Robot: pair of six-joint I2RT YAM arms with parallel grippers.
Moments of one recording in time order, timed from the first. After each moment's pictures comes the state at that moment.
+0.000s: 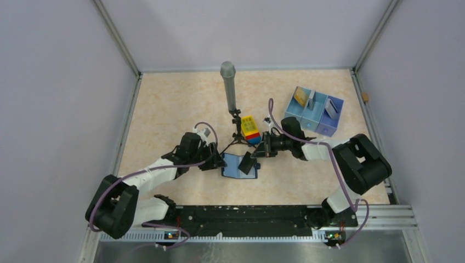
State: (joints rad) left arm -0.48 1.18 0.44 -0.05 0.38 -0.68; right arm 0.50 1.60 0.63 0.31 -0.77 0.57
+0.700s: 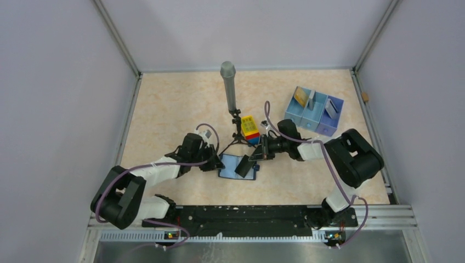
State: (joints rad) left arm -0.47 1.29 0.43 0.03 0.39 -0.68; right arm 0.53 1.69 0.63 0.38 -0.78 0.63
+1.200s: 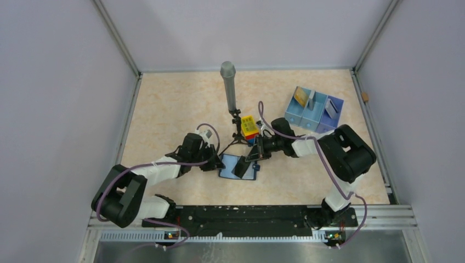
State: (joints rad) left arm -0.47 1.30 0.42 0.05 0.40 -0.67; right arm 0.56 1.76 0.71 0.31 -0.77 0.62
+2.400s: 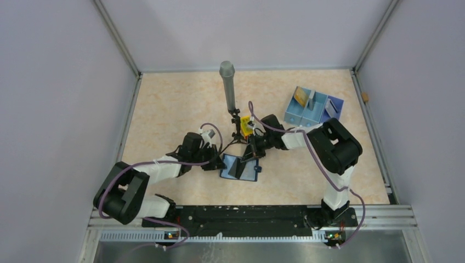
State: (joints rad) left arm -0.46 1.33 0.42 0.11 0.49 -0.60; right arm 0.61 1.90 0.90 0.10 -0.76 0.57
